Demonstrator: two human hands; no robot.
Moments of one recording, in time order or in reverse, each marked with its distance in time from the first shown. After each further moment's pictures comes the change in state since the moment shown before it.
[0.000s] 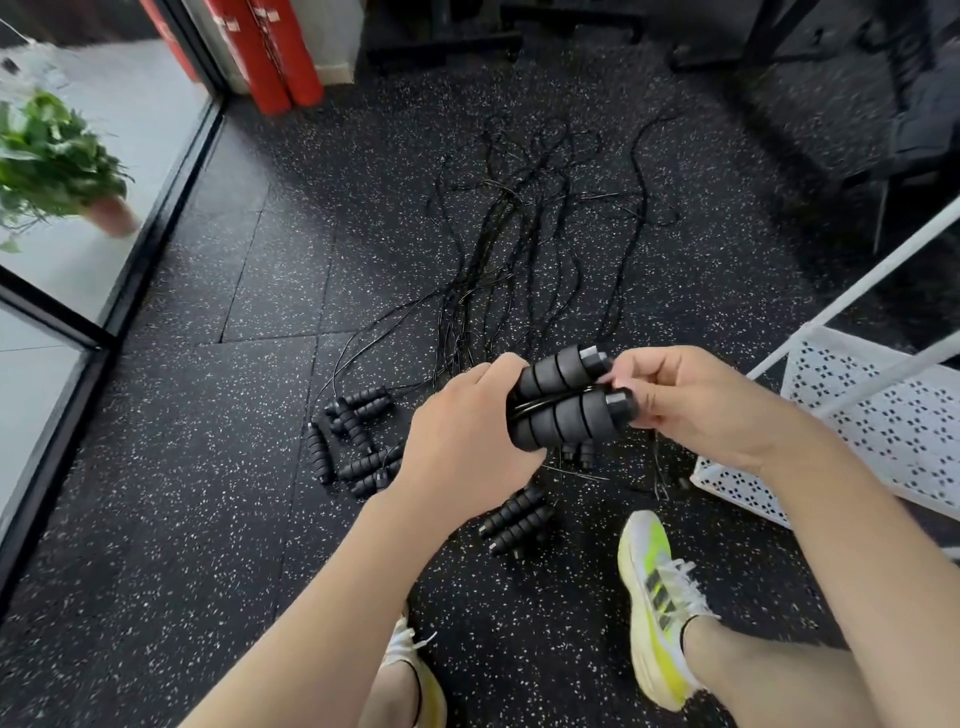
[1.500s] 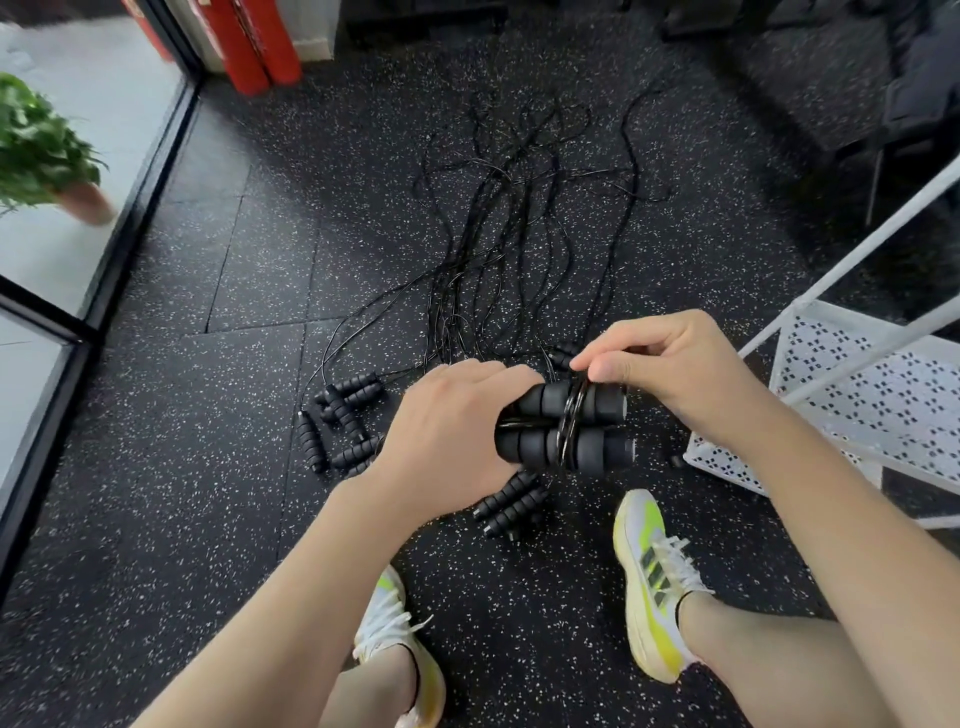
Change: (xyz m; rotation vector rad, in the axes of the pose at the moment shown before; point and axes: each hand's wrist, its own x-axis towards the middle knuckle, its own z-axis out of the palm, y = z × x) left_hand -0.002 -0.015 0.005 0.065 0.030 0.346; right_hand -0.007 -0.016 0.018 -0.320 0.268 -0.169
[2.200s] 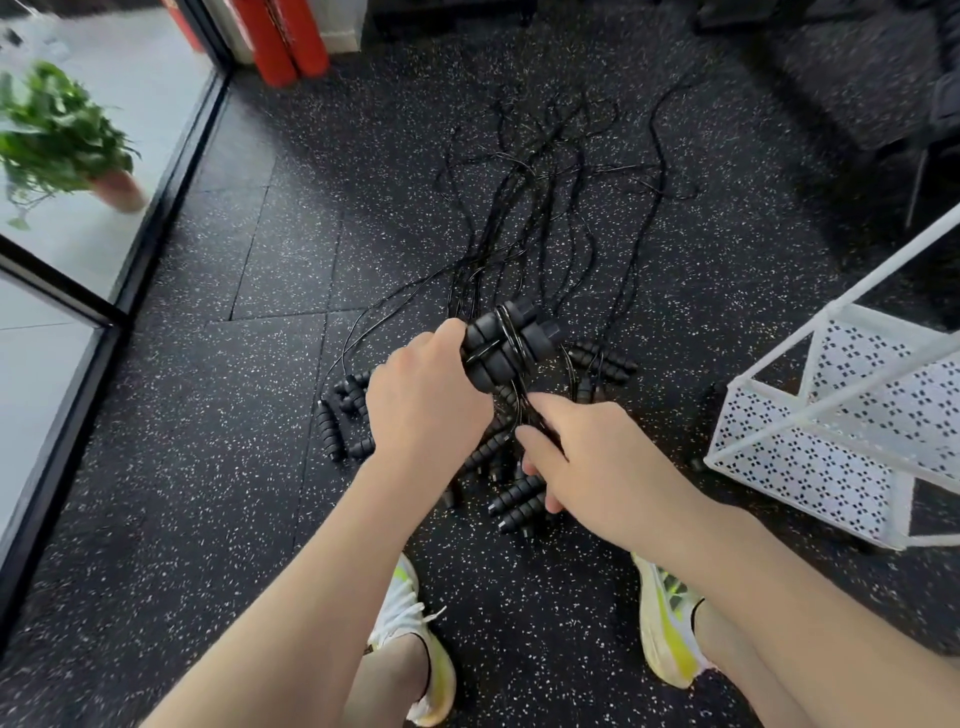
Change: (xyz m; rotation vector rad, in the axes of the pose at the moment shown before) left_hand 0.006 -0.018 -0.004 0.196 0.117 -0.598; right_hand -0.027 -0.008 0.092 -0.539 -0.127 0.142
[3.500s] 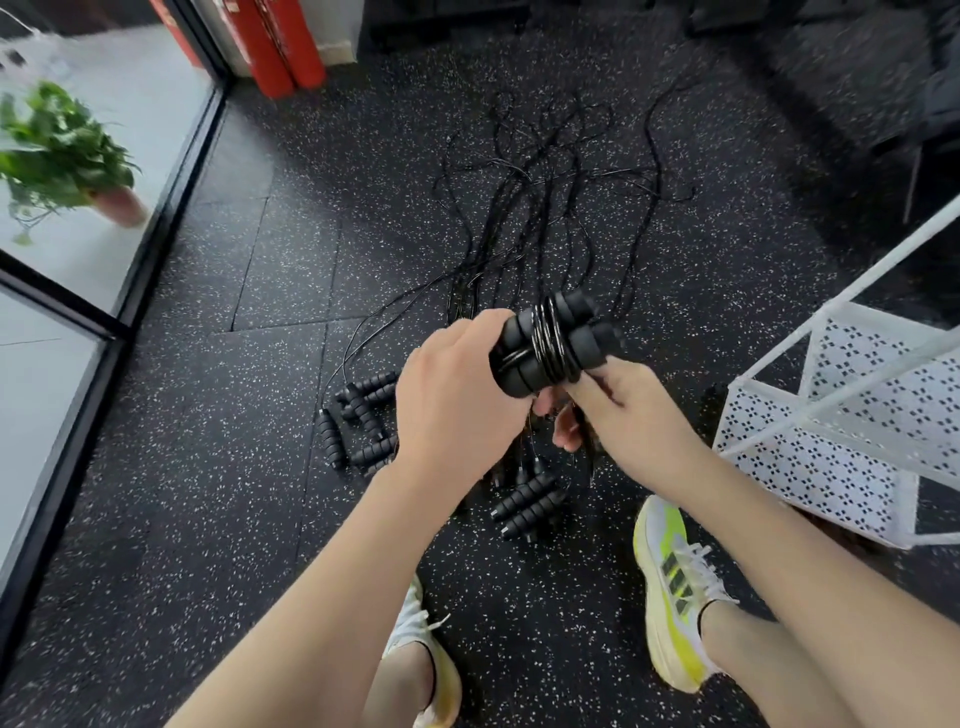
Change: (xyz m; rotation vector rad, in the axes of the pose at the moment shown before) left_hand -0.003 0.023 -0.004 -0.236 0.112 0.187; right_hand 0.028 0.040 -0.016 0.508 0.109 0.001
